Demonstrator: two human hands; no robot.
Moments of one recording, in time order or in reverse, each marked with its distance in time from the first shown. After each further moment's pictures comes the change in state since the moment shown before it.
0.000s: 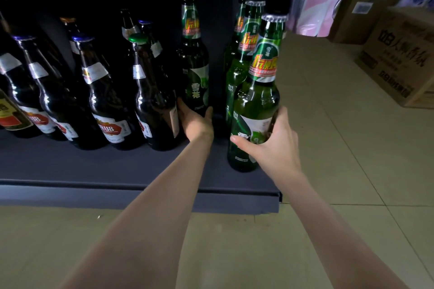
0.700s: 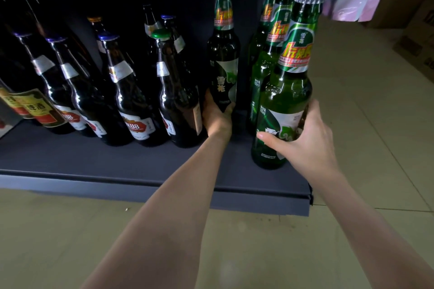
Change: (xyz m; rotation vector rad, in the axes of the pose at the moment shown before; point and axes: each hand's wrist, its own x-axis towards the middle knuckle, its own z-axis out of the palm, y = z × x) left_hand 0.021 -0.011 0.001 0.032 -0.077 0.104; right_hand 0.006 0.005 0.000 0.009 -0.024 -0.040
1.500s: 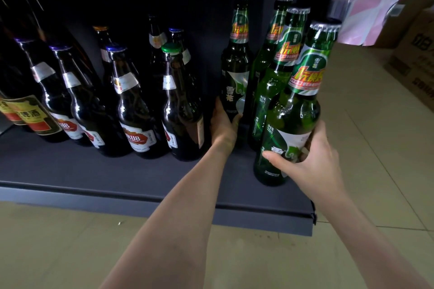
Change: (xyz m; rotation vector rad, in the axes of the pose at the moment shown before) left_hand 0.015 -0.003 0.011 0.030 -0.147 0.066; right_hand -0.003 -0.002 0.002 -0.025 0.001 0.044
